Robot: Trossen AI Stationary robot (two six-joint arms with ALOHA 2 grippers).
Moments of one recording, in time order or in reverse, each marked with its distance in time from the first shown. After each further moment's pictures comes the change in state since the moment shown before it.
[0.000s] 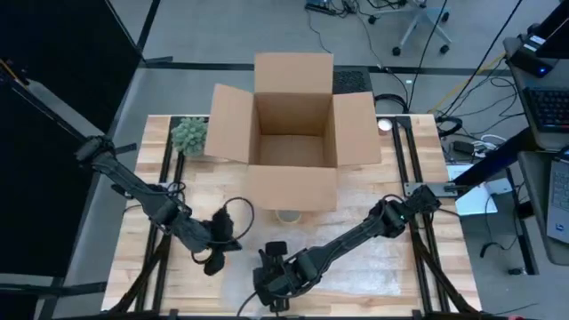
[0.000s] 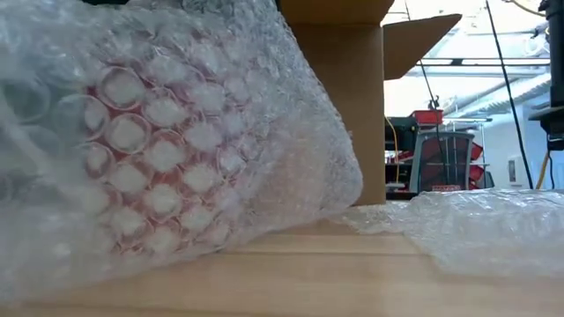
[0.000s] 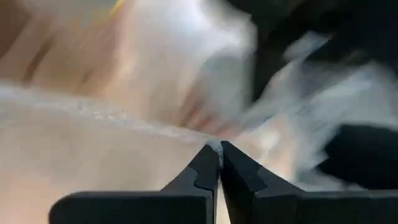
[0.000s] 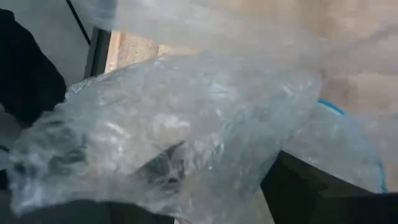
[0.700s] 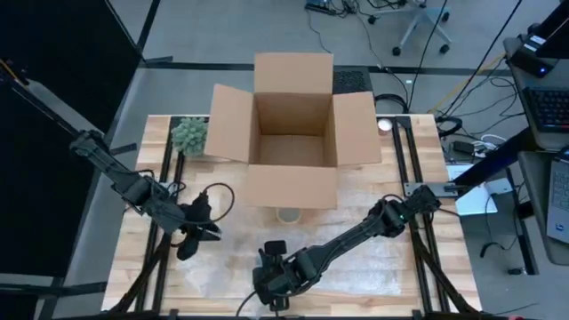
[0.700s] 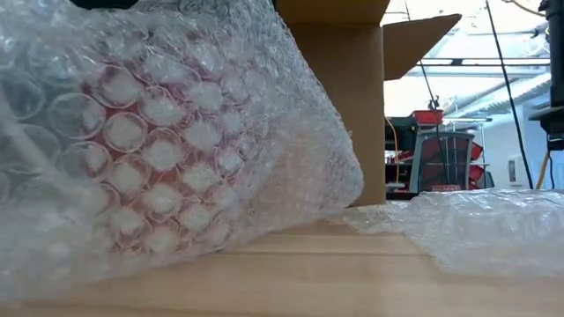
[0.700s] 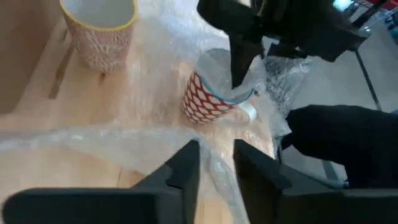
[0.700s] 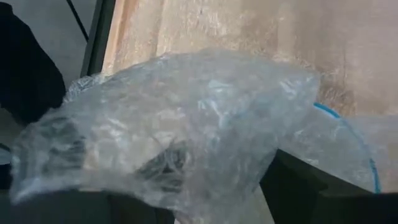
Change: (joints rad) left arm 0.012 -0.284 0.001 -0.133 0.055 0.132; right arm -0.004 0.000 0.000 0.001 -0.001 -0.033
